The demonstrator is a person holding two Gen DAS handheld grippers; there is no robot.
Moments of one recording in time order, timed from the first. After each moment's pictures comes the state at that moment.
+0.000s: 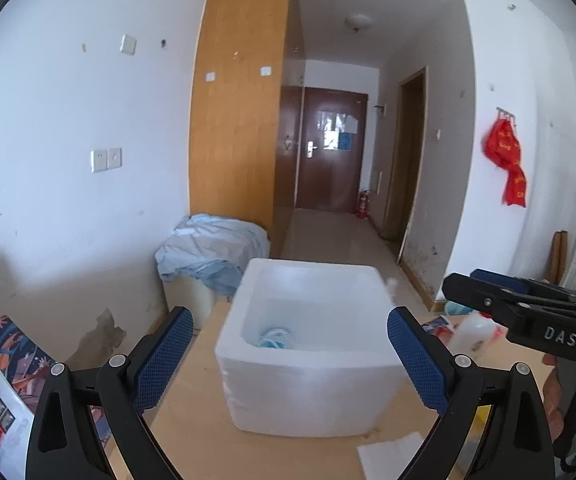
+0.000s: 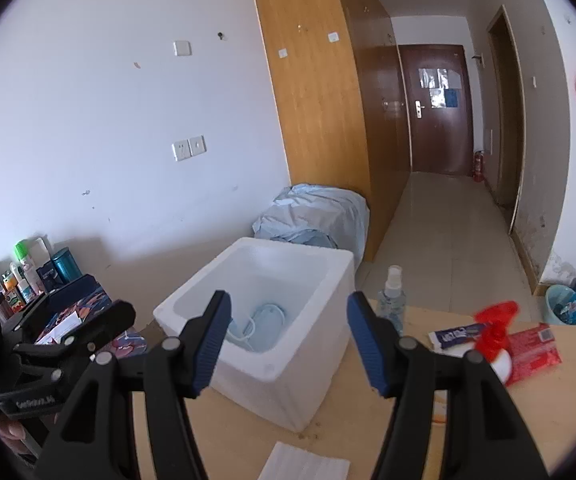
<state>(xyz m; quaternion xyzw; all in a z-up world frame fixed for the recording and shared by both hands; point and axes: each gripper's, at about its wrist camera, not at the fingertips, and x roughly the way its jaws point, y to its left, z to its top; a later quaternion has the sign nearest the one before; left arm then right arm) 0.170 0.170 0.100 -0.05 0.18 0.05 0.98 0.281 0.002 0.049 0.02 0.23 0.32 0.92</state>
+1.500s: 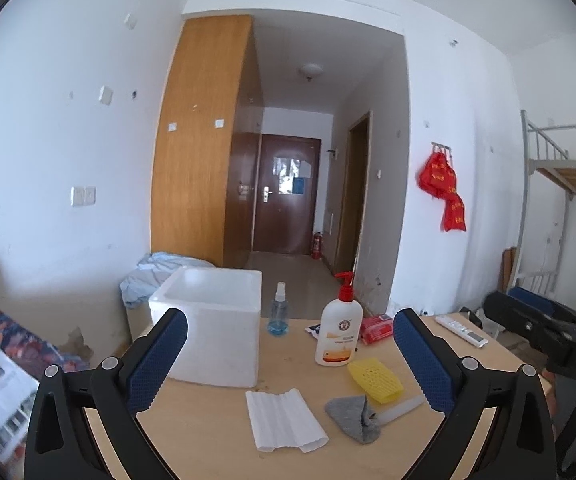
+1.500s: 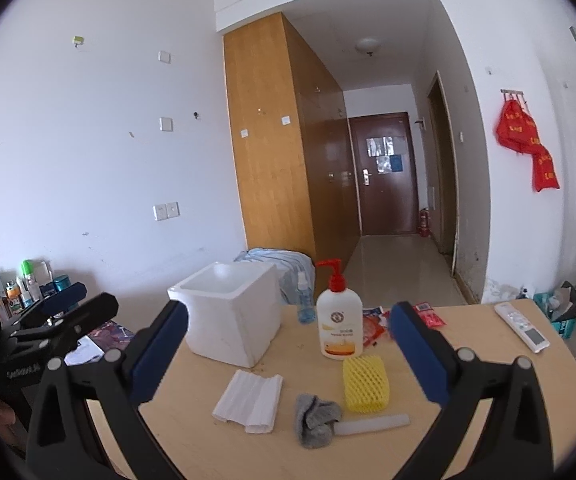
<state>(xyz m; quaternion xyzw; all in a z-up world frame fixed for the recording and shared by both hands) -0.002 0.054 0.110 -0.05 0.09 -0.02 0.99 0.095 -0.148 0.040 0.04 0.10 0.23 0.97</state>
